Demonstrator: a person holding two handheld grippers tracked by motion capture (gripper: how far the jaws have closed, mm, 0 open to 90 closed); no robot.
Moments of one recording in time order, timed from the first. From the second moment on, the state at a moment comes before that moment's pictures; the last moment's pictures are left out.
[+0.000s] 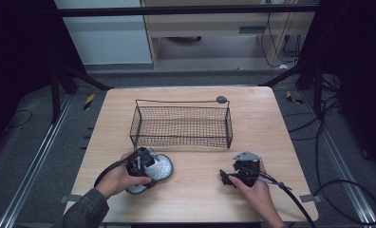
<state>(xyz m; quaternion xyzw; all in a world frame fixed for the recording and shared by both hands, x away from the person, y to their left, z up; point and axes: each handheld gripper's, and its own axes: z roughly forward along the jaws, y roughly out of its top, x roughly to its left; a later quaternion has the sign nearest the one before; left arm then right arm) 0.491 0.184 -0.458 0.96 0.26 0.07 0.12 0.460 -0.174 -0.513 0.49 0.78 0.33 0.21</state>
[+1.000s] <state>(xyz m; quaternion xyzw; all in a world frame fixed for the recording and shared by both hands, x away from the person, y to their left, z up) 0.495 0.181 -0.427 0.96 0.23 0.10 0.12 0.460 -0.174 -0.513 0.49 0.78 0.33 0.21</state>
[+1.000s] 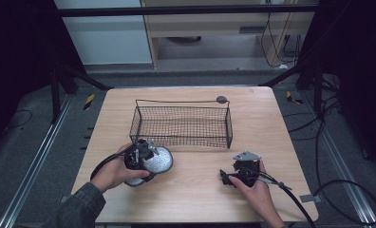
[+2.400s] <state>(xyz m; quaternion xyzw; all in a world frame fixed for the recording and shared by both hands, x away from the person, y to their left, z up) 0.505 0.187 -0.365 0.96 0.20 0.14 0.13 0.460 -0.174 -0.513 0.49 0.78 0.33 0.21</state>
